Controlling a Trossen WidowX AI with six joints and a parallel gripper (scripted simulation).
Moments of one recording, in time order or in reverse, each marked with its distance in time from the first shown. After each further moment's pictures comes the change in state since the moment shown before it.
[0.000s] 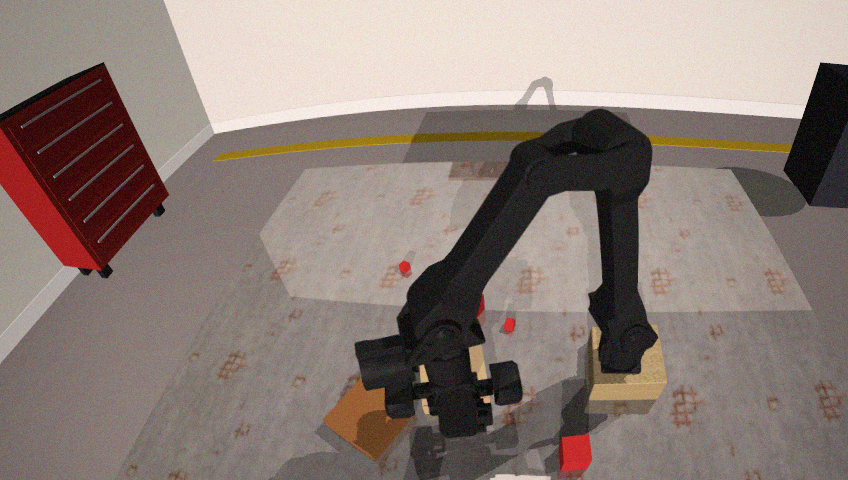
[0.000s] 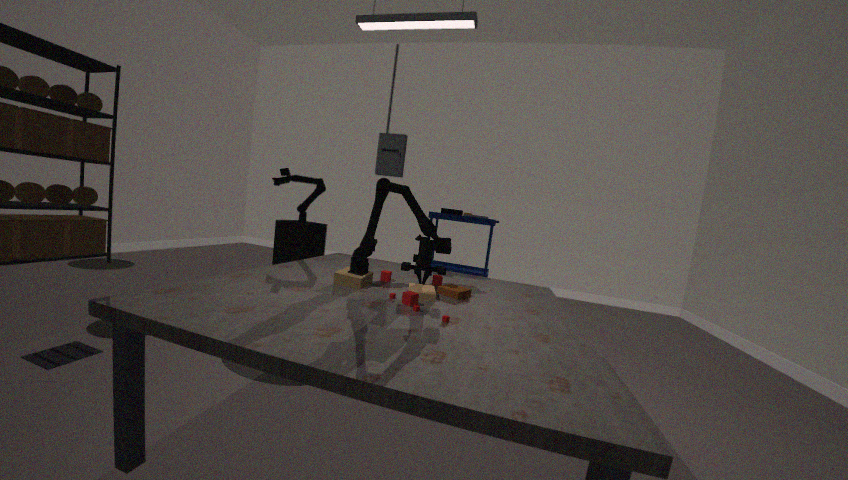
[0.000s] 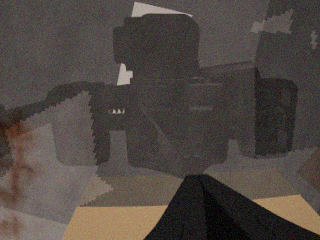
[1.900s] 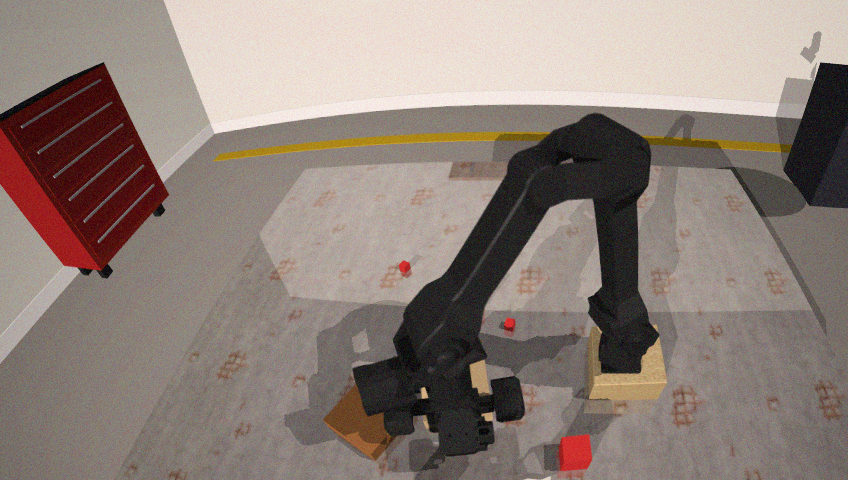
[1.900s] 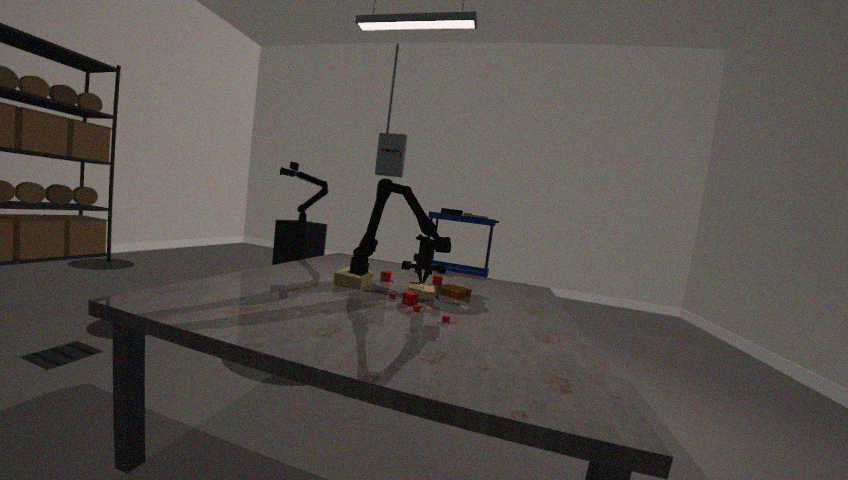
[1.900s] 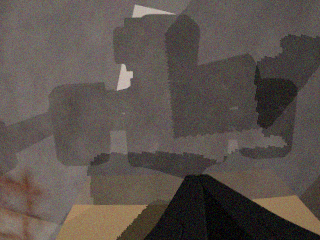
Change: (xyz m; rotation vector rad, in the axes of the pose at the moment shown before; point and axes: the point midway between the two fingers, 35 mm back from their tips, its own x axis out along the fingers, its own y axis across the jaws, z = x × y) arm 0.000 -0.002 0.027 -0.002 -0.004 0.000
